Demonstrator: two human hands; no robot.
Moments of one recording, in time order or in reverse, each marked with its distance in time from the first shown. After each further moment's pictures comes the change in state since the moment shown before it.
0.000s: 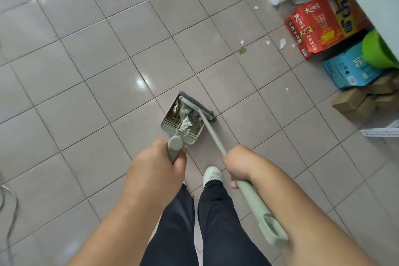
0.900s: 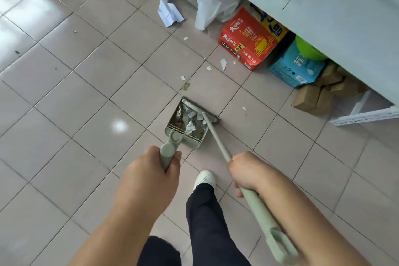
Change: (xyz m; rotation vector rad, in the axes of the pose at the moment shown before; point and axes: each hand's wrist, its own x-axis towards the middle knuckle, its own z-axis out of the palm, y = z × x) left_hand 0.152 0.293 0.052 0.158 -0.057 0.235; right_hand 0.077 0.041 -0.290 0.303 0.085 0.025
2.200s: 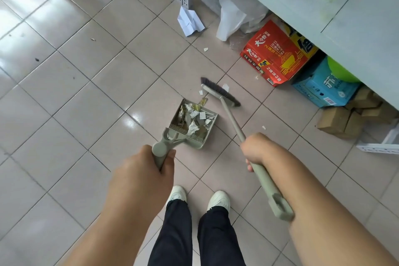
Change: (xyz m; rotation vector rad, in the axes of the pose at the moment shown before) left_hand 0.140 0.008 -0.072 0.090 0.023 -0.097; right_hand 0.097 -0.155 -0.074 0.058 0.101 0.072
